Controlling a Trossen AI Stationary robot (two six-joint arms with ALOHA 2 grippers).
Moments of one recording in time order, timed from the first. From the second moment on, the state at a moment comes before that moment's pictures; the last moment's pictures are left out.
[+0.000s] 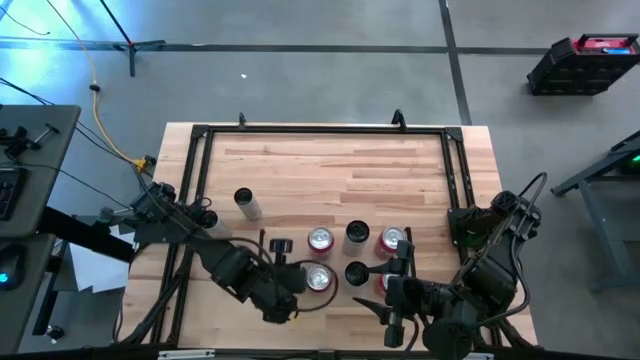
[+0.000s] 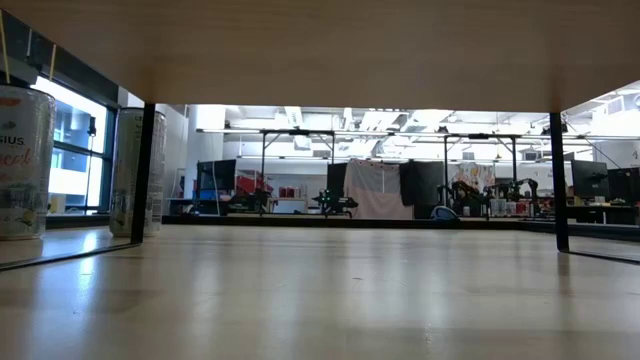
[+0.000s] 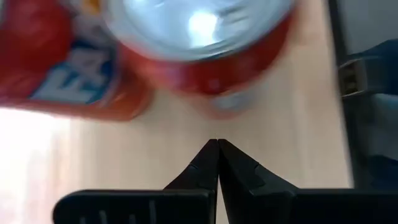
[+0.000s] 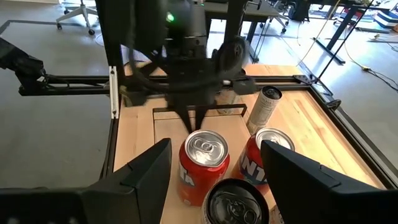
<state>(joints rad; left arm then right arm) -0.61 1.85 1.85 -1.19 -0.40 -0.45 0.84 1.83 2.18 -1.09 0.91 0.52</state>
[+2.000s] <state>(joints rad) -0.79 1.68 1.85 -1.14 -0.60 -0.50 0.78 1.97 2.18 -0.85 0.92 0.02</state>
